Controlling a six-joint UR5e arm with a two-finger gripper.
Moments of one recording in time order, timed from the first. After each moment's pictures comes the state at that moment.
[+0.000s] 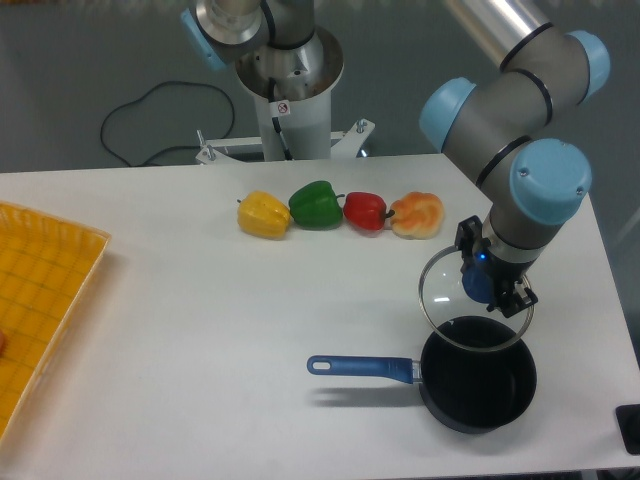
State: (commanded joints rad) arm 2.70 -2.08 -1.27 -1.39 1.58 1.73
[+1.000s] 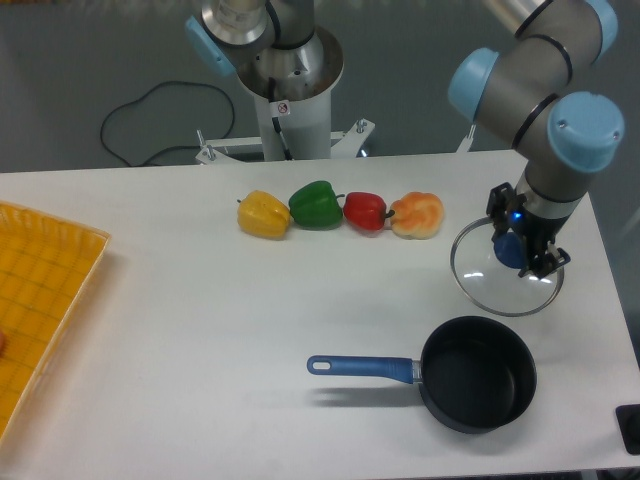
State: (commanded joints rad) arm 2.86 -2.00 -1.46 -1.25 1.57 1.93
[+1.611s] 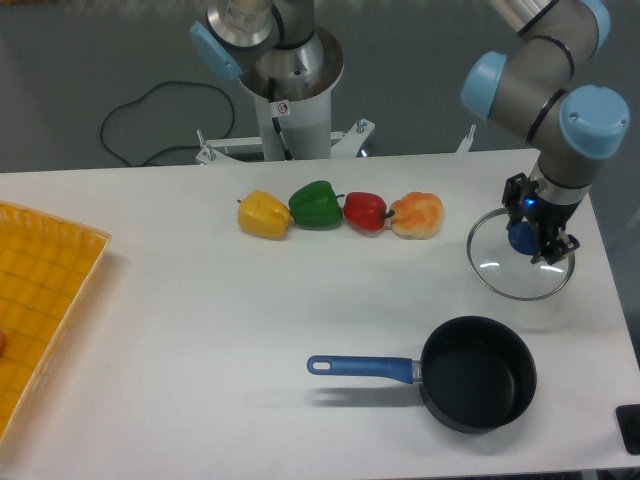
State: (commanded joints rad) arm 2.91 -2.02 -1.57 -1.12 1.57 1.97
